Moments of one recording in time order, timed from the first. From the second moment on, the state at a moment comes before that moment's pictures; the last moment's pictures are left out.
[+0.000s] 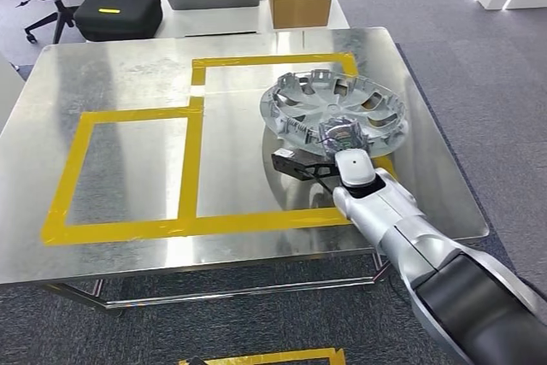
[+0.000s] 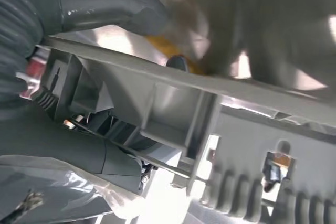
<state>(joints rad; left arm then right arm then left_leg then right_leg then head) -0.04 -0.21 0.40 -0.19 -0.94 0.20 -0.21 -0.91 0.02 0.77 -0.37 1.21 -0.18 0.31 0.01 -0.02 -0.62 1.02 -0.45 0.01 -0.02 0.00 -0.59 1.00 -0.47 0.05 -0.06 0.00</state>
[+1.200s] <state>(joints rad) -0.02 -0.20 0.41 -0.19 -0.91 0.18 -0.27 -0.79 0.10 0.76 -0.58 1.21 -0.15 0.08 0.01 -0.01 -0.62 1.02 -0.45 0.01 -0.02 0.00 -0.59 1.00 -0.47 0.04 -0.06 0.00</state>
